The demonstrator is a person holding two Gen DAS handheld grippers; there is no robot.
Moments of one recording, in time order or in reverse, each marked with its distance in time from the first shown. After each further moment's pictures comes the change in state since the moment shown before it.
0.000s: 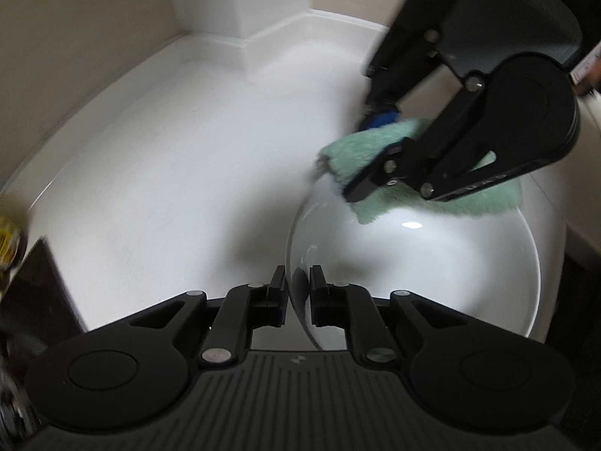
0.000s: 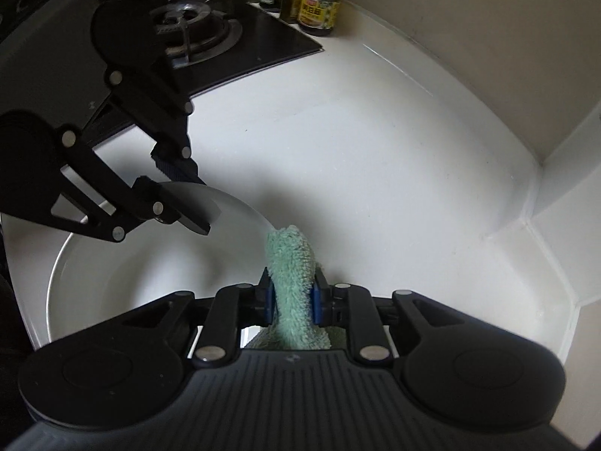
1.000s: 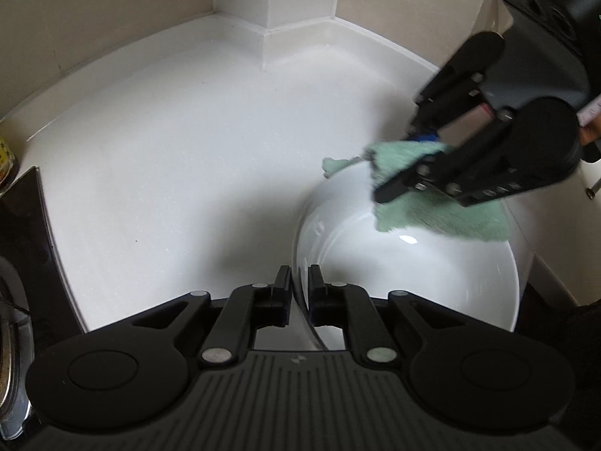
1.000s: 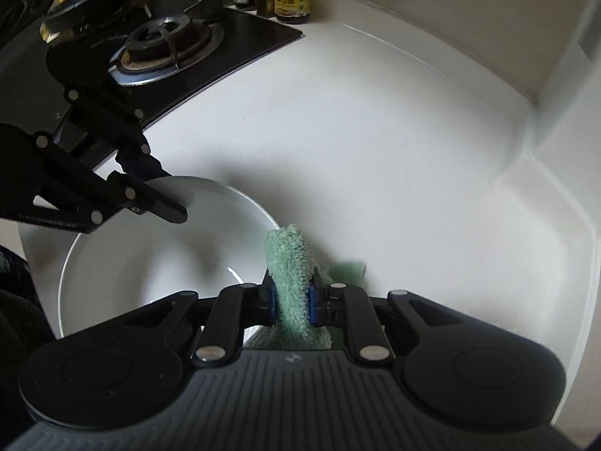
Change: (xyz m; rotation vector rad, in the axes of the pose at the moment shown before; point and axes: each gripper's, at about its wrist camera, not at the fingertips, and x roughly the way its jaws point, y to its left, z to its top) left arm -0.025 -0.005 -0.036 -0.111 -0.018 -0.119; right arm -0.007 -0.002 -0.036 0.116 0.016 0.060
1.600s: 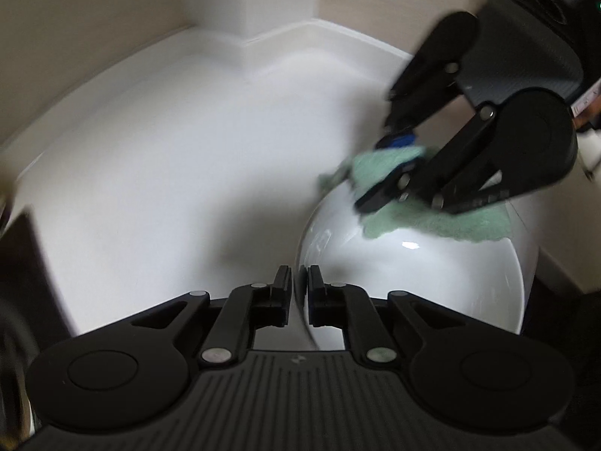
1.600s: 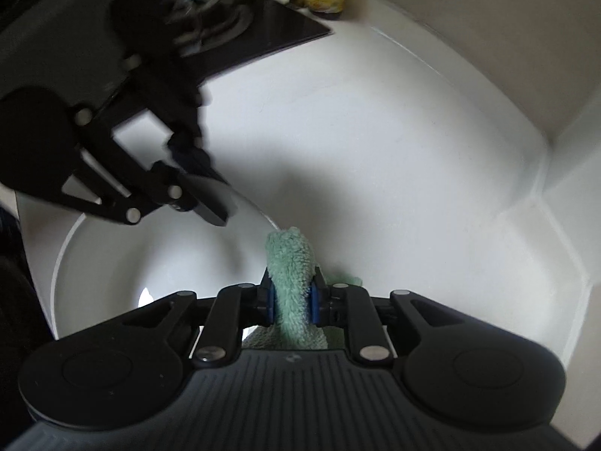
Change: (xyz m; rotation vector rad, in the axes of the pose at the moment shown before) left arm -0.009 -0.005 0.008 0.021 0.003 0.024; right arm 0.011 0.003 0.025 -0.066 0.025 -0.013
